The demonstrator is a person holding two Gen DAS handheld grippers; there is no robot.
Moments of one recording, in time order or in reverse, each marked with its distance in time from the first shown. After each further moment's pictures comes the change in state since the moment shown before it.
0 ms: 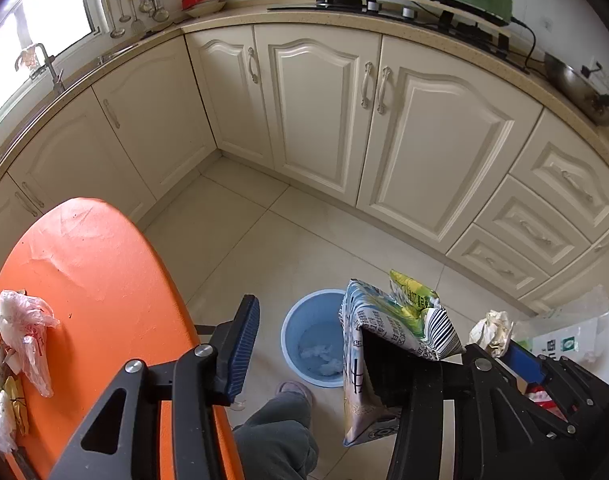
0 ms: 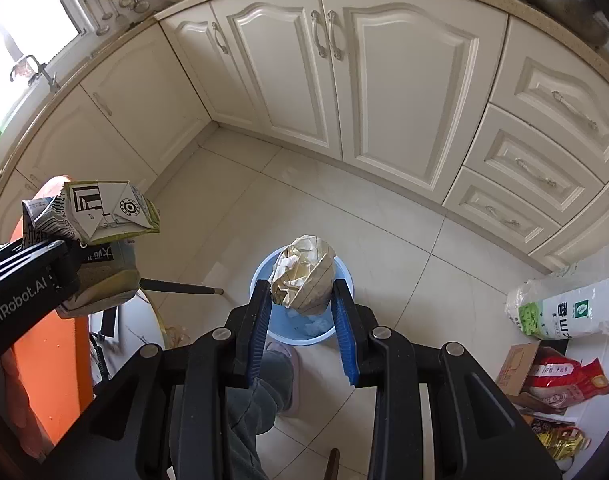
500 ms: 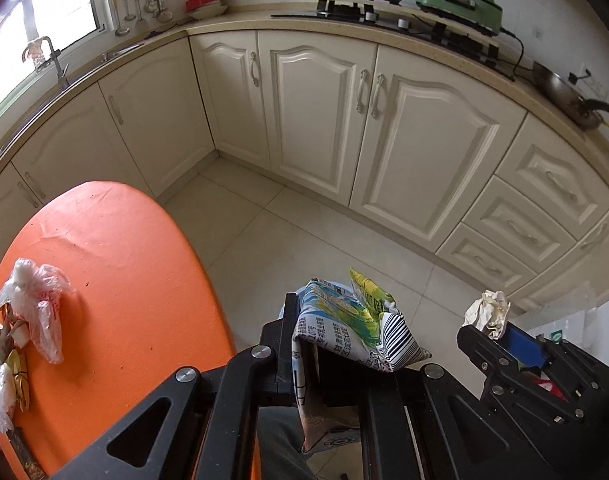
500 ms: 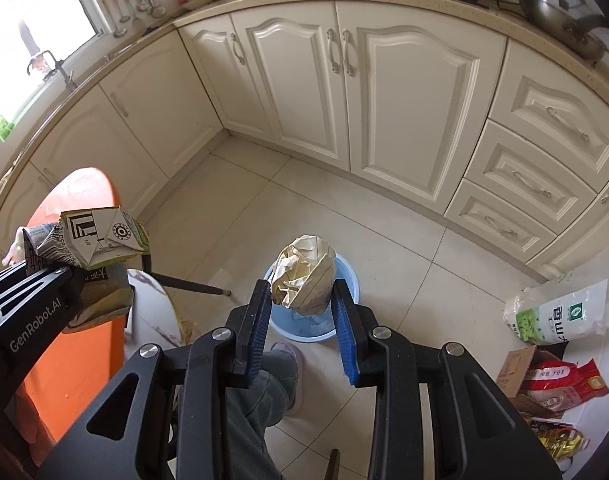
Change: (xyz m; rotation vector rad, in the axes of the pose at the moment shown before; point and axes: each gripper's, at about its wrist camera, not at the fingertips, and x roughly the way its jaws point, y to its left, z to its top) left arm -0.062 0.021 -0.037 -0.010 -0.015 -0.037; right arm -0.037 0.018 -0.014 -0.034 -0.047 0.010
